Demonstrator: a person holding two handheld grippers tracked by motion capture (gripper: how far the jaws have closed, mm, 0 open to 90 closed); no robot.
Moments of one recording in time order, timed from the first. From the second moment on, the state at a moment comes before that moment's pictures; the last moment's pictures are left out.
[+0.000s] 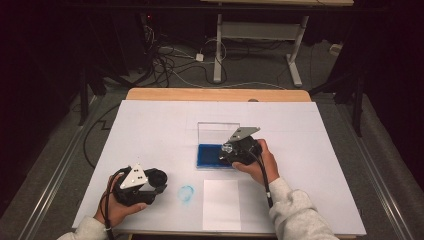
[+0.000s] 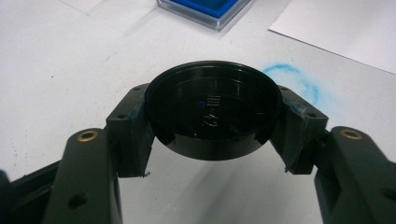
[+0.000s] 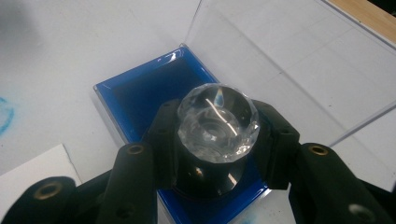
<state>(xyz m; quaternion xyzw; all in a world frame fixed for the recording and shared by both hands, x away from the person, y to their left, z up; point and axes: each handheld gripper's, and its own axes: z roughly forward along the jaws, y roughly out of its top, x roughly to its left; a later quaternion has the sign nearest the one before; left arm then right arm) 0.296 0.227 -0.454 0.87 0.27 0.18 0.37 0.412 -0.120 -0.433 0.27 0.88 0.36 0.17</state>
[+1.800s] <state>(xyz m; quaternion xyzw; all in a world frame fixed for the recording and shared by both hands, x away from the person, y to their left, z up) 0.298 0.229 -0.453 0.87 0.27 0.17 0.38 0.398 -0.145 -0.382 0.26 0.85 0.42 0.19</state>
